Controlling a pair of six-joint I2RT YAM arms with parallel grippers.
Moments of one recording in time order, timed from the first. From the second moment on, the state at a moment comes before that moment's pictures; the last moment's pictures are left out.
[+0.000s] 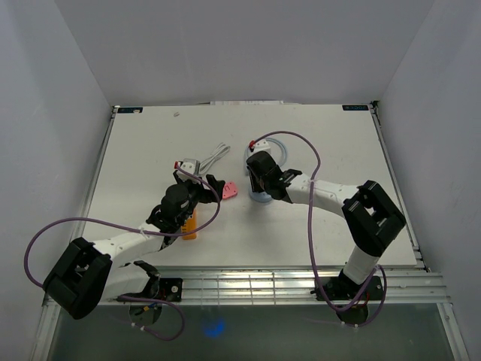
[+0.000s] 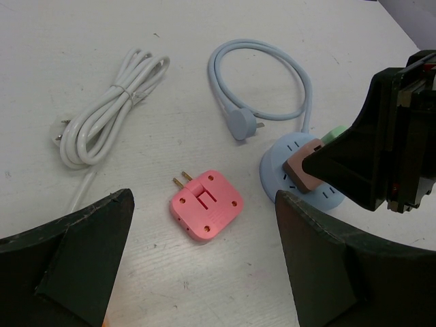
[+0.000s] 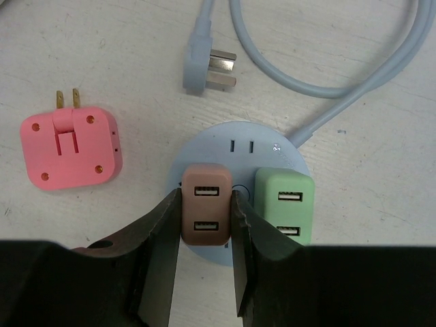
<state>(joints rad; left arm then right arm) -0.61 1.16 0.36 0.64 -0.19 -0.30 0.81 1.71 1.08 -0.16 0.35 0.33</state>
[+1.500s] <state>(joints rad) -0.61 1.15 0.36 0.62 -0.23 -0.31 0.47 1.80 1.21 -0.41 0.21 0.22</state>
